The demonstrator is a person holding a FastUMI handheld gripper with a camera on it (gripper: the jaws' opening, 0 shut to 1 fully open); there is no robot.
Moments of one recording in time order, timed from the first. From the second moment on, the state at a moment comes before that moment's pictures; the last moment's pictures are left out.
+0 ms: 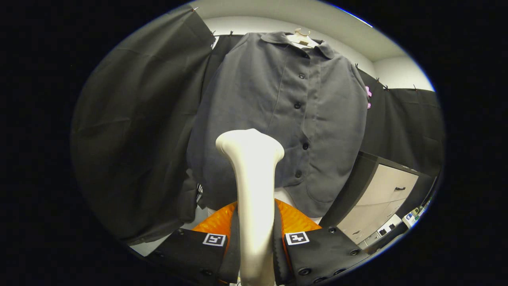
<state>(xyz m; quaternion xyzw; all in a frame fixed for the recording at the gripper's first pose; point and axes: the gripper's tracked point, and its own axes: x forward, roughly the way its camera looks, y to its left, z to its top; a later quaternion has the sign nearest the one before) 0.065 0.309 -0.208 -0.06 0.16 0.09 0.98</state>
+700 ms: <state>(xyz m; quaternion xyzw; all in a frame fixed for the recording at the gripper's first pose) 0.044 0.265 -0.072 -0.06 0.06 0.05 1.00</state>
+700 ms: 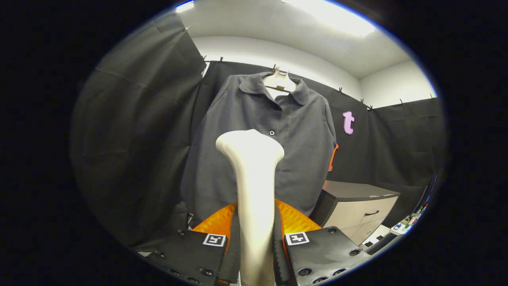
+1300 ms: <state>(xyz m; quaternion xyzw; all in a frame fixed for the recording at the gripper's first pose) 0.036 0.233 -0.032 -0.04 0.03 0.02 1.00</state>
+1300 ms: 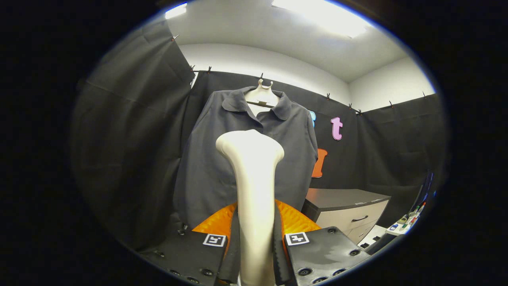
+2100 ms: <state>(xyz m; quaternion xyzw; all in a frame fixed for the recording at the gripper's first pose) 0.060 0.202 -0.034 -0.03 0.02 0.00 1.00</state>
